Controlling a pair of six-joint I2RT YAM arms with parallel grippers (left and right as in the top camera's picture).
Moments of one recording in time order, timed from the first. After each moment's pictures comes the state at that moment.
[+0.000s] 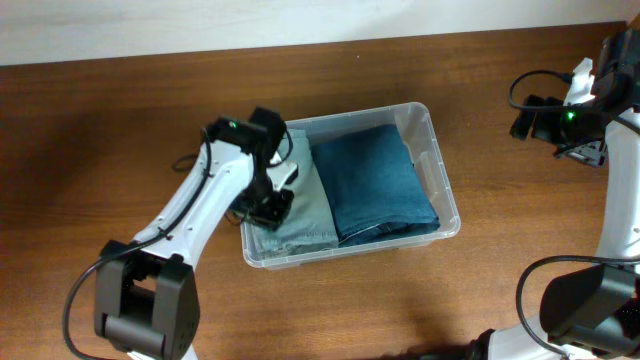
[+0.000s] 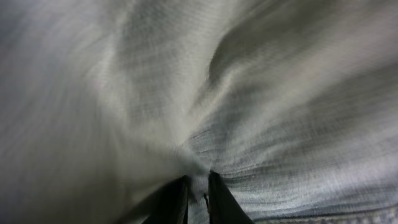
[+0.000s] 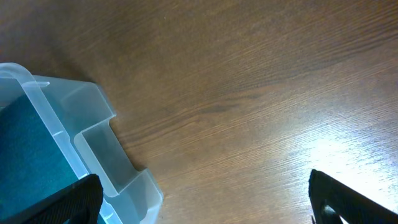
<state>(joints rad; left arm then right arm) -0.42 1.87 1.47 -1.32 0.17 0.03 -0.38 1.71 1.78 -1.34 -0.13 0.08</state>
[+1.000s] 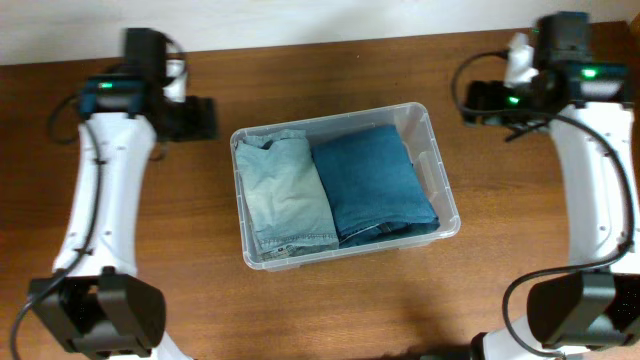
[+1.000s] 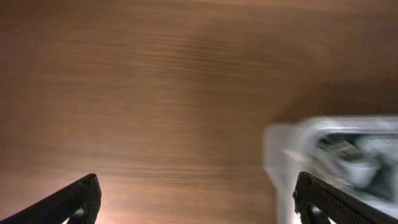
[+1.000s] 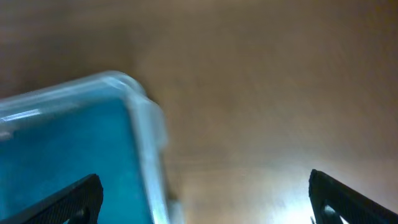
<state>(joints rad) -0.01 1.85 1.87 -1.17 -0.05 -0.10 -0.10 1.71 1.78 -1.13 -0.09 0.04</state>
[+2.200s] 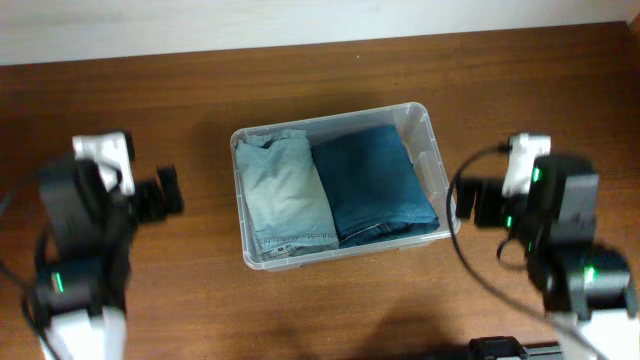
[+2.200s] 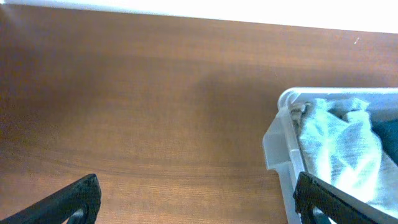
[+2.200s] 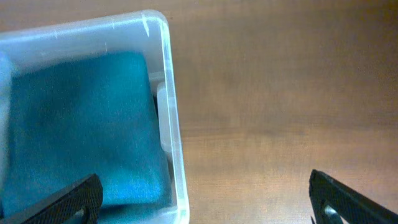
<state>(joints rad) 0.13 0.99 1.03 -0.68 0.08 0.00 -0.03 0.86 0.98 -0.87 -0.01 0.05</state>
